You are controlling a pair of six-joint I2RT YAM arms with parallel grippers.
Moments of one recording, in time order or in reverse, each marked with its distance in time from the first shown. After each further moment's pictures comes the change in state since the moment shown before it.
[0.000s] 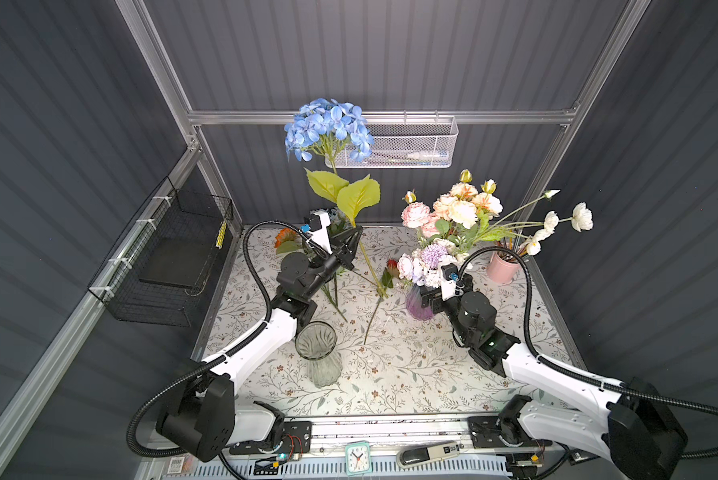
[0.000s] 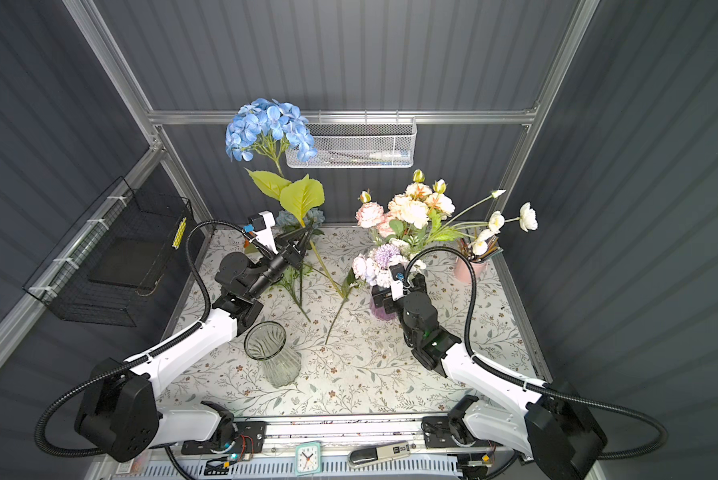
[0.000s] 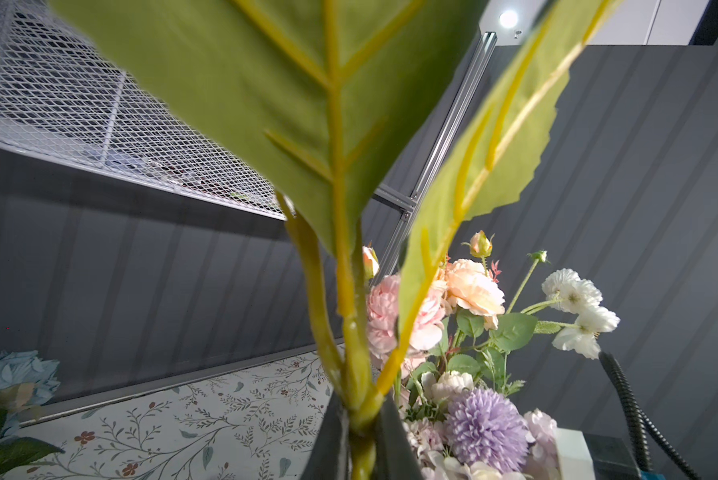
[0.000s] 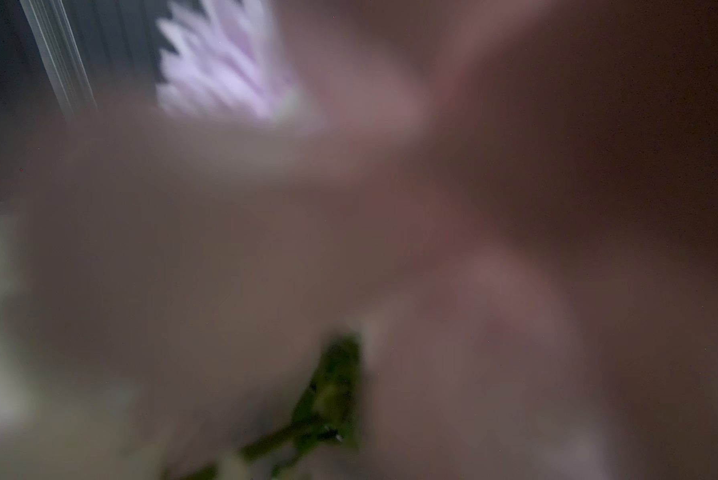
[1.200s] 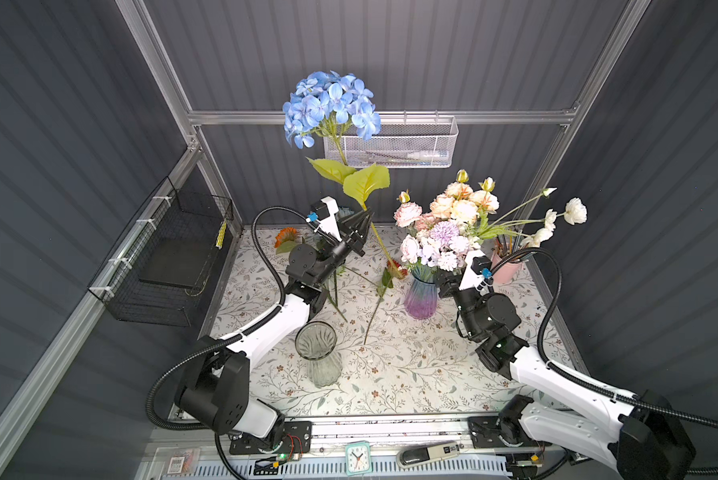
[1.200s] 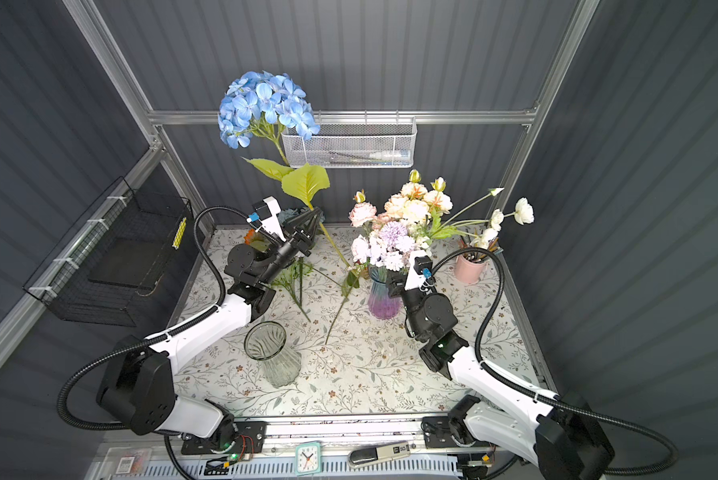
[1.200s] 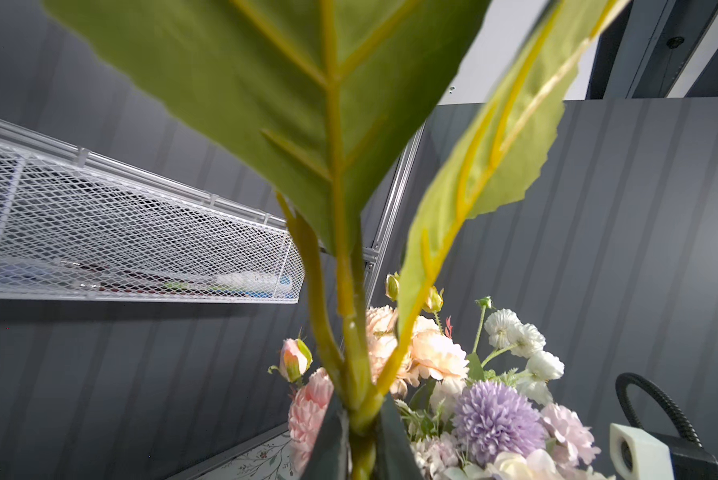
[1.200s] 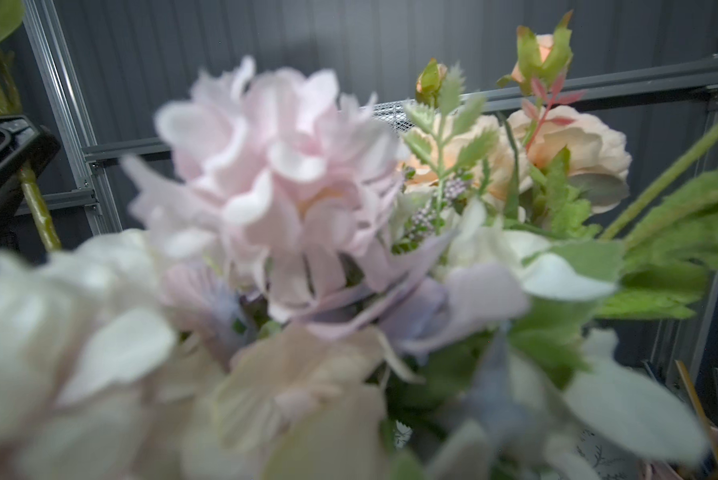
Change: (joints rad) left arm -0.050 0.158 0.155 0.215 0.007 0.006; right arm -0.018 -0.078 -0.003 0.285 0.006 0.102
